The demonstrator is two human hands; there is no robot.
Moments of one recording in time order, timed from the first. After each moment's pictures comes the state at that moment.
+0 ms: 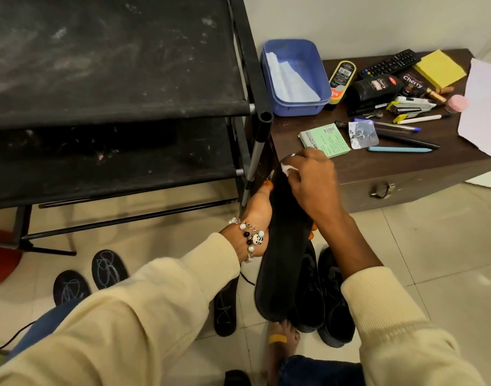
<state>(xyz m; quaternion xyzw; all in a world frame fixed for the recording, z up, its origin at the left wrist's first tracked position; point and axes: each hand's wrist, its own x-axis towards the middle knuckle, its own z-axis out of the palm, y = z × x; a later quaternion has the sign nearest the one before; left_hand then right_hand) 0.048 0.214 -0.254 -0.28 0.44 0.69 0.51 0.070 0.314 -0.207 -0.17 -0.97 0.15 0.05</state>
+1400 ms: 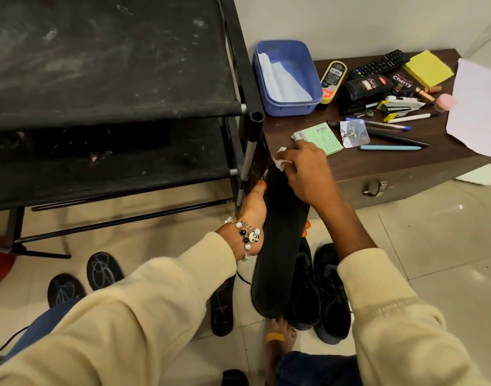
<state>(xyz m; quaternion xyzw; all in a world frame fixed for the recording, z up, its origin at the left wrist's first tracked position) 0.049 0.216 -0.256 -0.28 0.43 0.68 0.53 0.057 0.326 -0.197 -0.15 -0.98 0.14 0.00</state>
